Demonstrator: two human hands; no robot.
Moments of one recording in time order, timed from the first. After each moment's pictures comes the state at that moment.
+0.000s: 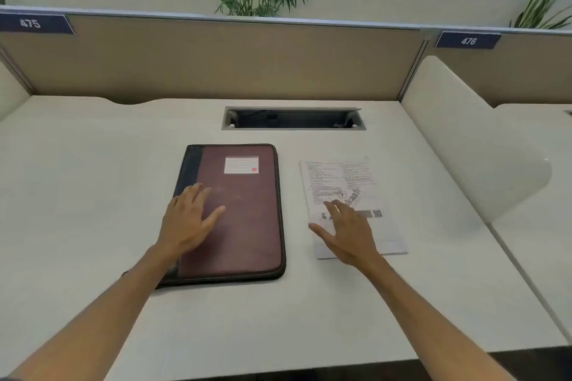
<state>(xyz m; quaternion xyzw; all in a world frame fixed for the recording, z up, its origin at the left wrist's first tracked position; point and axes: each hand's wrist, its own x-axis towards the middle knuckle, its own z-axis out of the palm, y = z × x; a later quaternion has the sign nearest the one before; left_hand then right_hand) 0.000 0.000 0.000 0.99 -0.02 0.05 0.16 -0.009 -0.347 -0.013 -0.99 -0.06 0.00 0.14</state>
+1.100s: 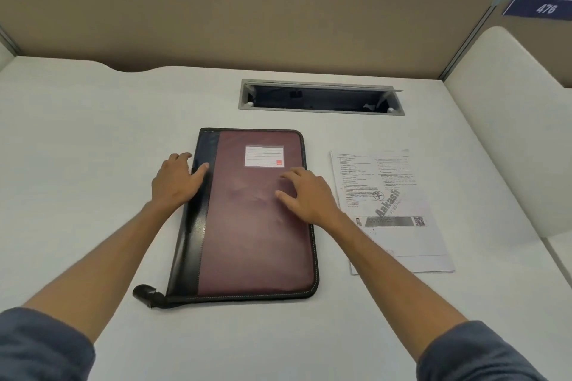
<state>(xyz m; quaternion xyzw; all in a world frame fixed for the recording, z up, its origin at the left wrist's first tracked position) 0.110 0.075 -0.020 0.96 0.16 0.02 0.23 0.100 -0.215 -0.007 -0.96 -0.18 0.04 0.19</state>
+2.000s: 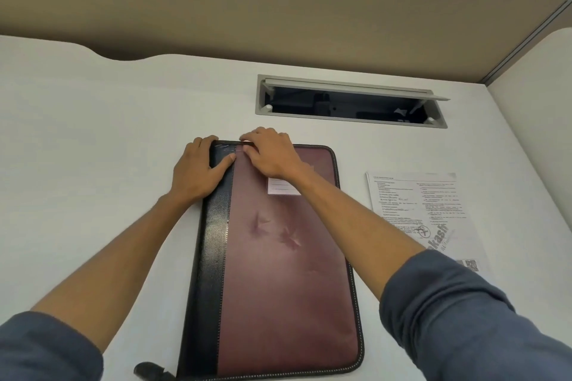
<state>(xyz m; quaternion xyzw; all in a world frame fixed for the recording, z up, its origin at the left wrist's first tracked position) 0.212 0.101 -0.062 0.95 0.06 0.05 0.29 0.263 -0.075 -0.015 -0.95 -0.23 0.09 0.16</state>
